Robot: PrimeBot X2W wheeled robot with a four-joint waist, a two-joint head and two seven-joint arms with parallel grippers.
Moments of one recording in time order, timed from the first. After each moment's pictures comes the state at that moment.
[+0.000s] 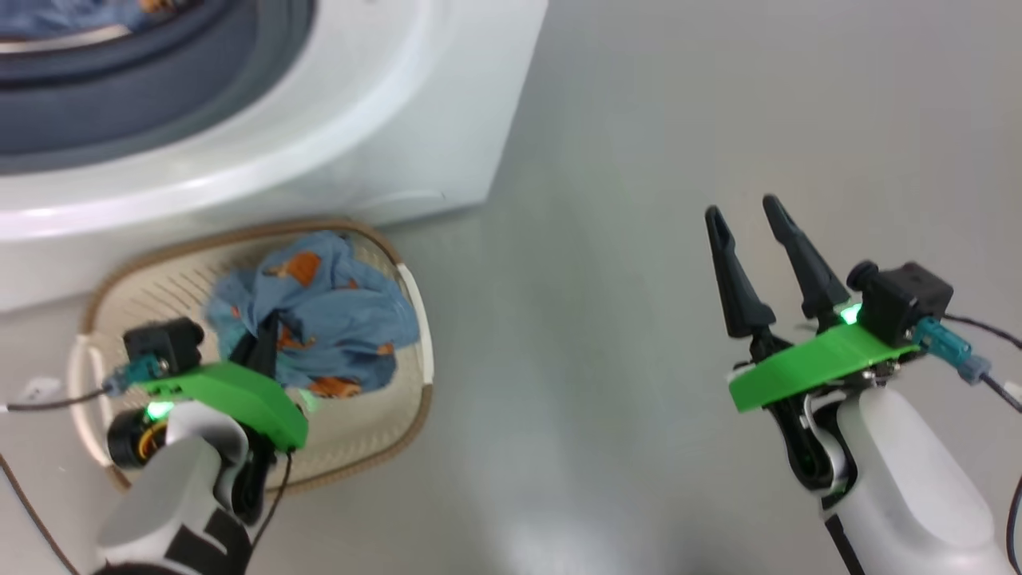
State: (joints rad) left arm -0.74 0.21 -0.53 1.07 -0.83 -0.13 -0.24; right arm -0.44 -0.12 0.23 0.35 0.44 0.13 -0.25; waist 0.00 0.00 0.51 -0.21
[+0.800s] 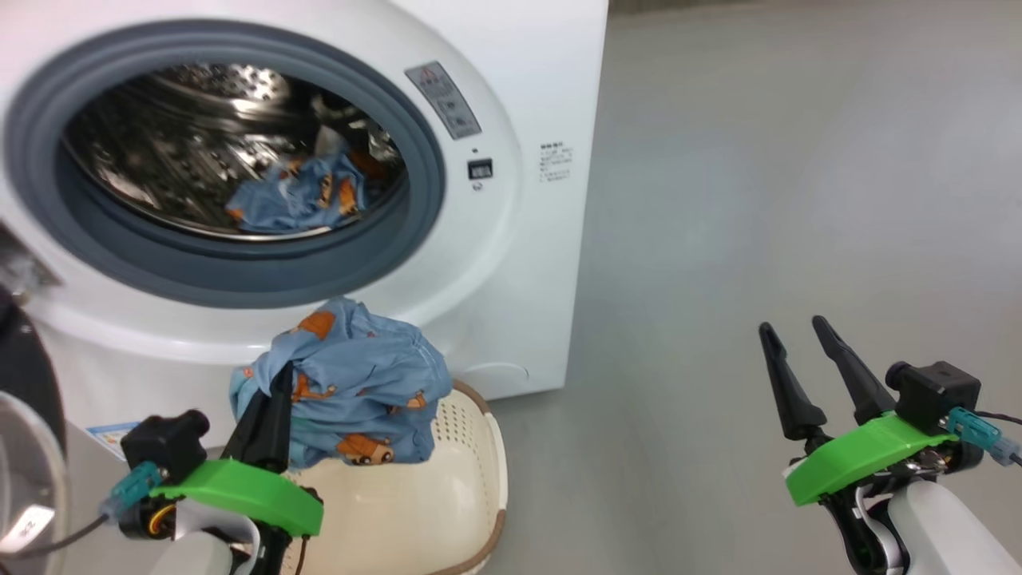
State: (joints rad) left arm -0.36 0.22 -0.34 0.55 -0.66 -0.10 -0.25; right arm -0.26 -0.22 0.23 0.41 0.51 0.13 -0.25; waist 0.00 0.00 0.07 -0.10
